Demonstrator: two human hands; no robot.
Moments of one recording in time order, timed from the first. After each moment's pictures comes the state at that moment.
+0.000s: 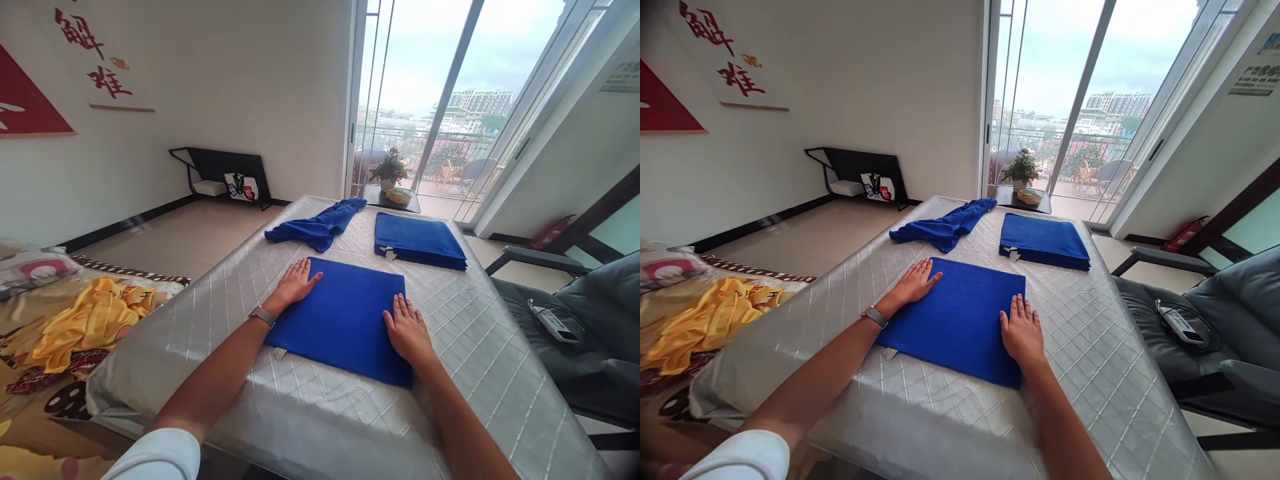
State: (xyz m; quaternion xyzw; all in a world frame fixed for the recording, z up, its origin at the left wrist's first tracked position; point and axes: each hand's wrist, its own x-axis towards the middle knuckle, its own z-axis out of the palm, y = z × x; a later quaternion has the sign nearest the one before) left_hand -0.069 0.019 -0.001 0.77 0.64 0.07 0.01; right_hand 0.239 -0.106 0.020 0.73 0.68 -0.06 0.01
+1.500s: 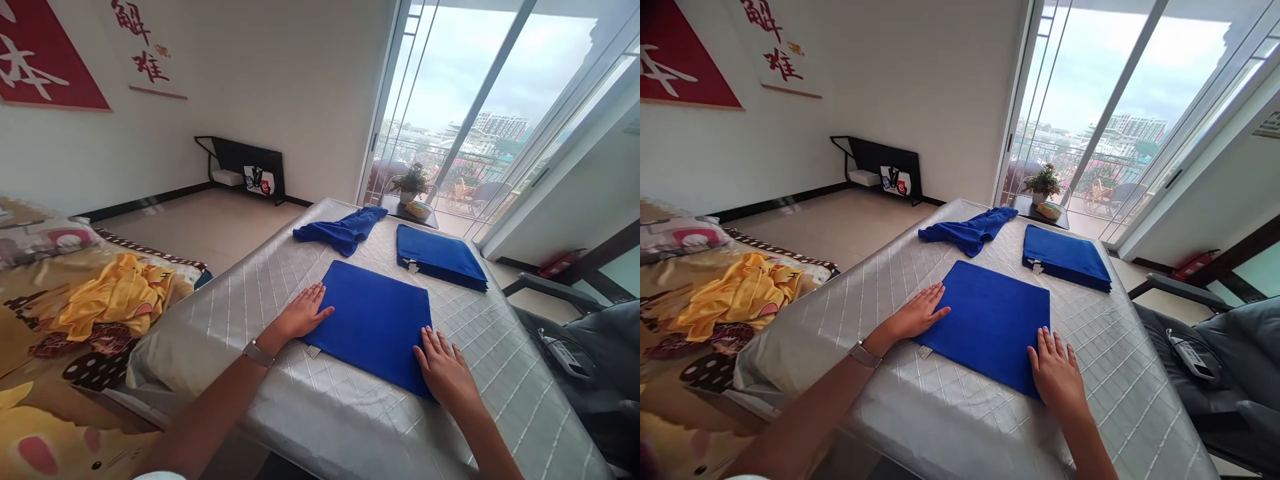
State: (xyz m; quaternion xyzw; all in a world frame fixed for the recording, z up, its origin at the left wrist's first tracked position) left_hand -0.113 -0.078 0.003 0.81 0.56 0.11 0.12; right_hand 0.247 -0.157 0.015 0.71 0.70 0.02 0.09
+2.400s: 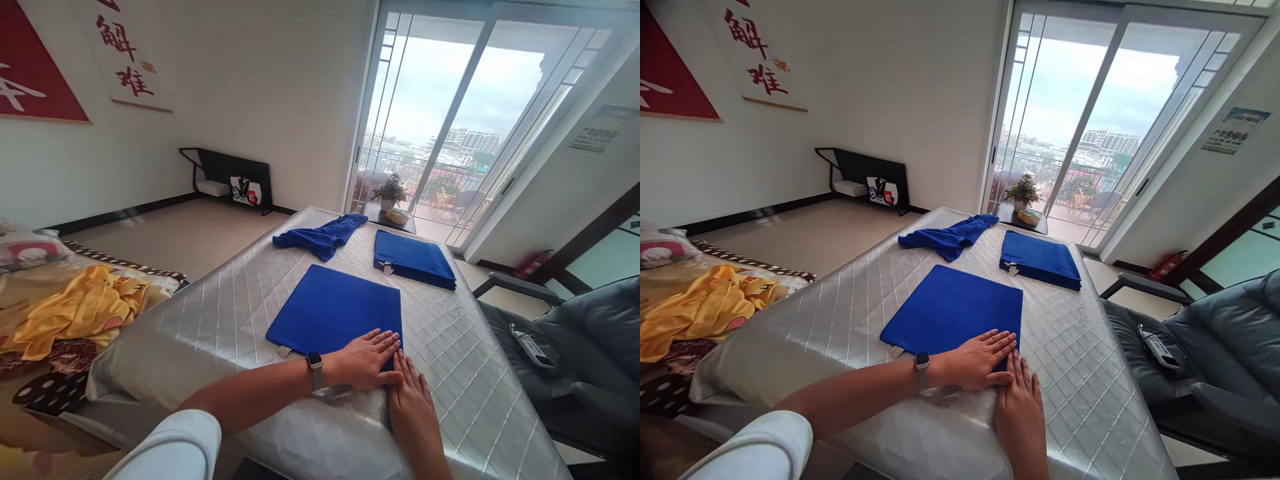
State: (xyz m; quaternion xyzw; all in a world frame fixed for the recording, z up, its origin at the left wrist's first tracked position) left_hand 0.080 -0.135 0.030 0.95 0.23 0.12 0.19; right_hand 0.230 -0.228 0.014 0.72 0.69 -0.03 0.03
